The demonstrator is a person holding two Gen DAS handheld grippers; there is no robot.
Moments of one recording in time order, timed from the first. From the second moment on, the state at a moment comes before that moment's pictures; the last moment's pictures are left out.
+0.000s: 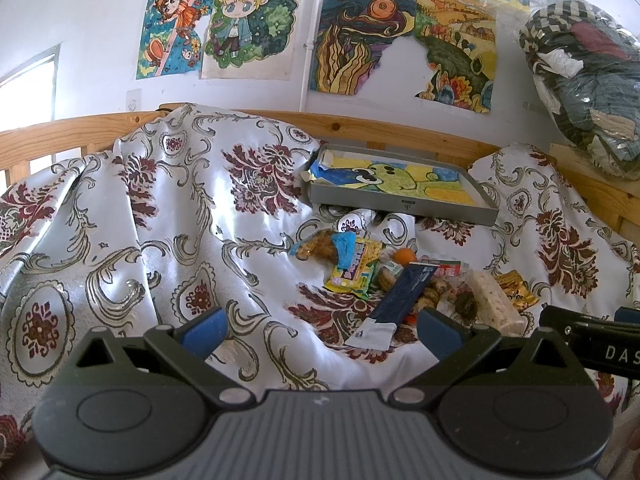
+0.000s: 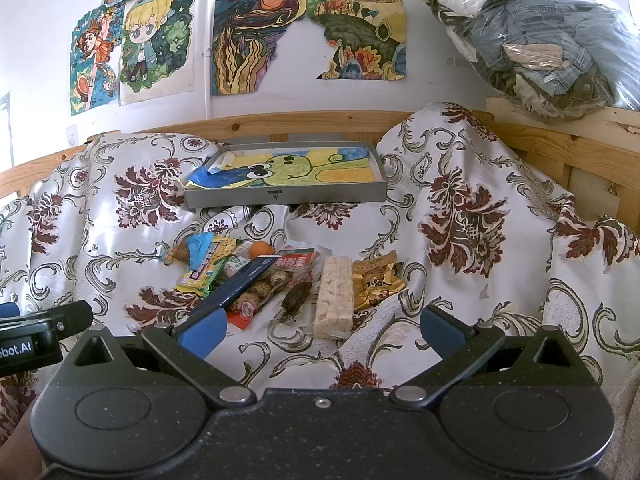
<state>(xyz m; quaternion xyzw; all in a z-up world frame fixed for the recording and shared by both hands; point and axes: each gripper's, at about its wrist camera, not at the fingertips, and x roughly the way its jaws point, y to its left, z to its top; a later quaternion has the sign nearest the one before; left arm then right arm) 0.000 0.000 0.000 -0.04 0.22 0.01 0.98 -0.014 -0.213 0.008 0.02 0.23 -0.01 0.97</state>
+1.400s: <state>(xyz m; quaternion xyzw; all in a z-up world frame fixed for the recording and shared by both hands) 0.072 -0.016 -0.004 -0.07 0.32 0.03 0.95 0.048 -0.224 0.013 -0.02 0.33 0.02 0.94</state>
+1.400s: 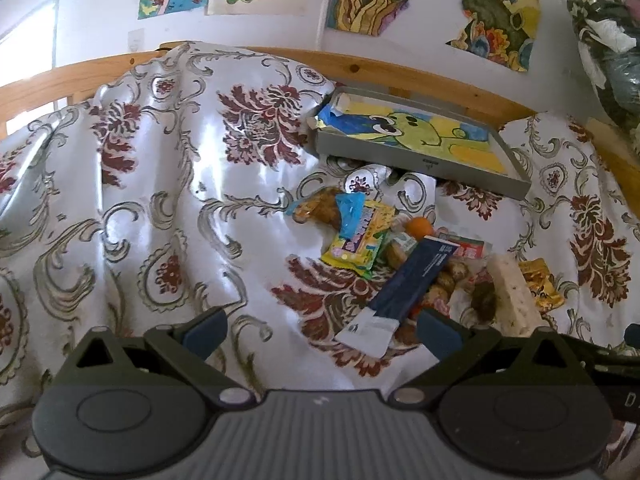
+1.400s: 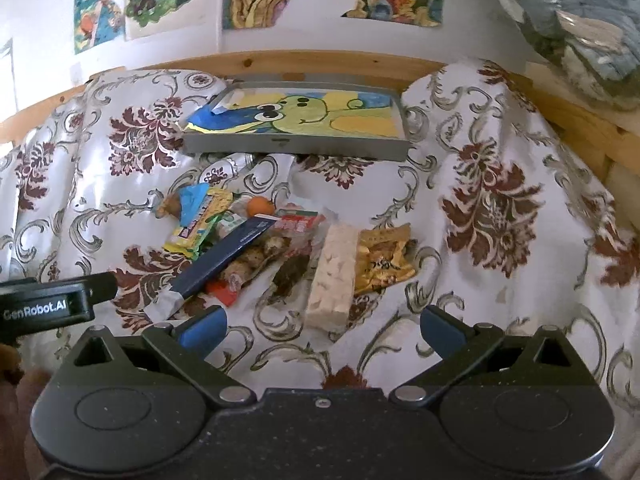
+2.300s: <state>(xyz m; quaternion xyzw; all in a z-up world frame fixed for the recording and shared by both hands) 0.151 -0.050 -0.022 -0.01 0.34 -0.04 0.94 0.128 -0.251 0.004 -0.08 0.33 0.07 0.94</state>
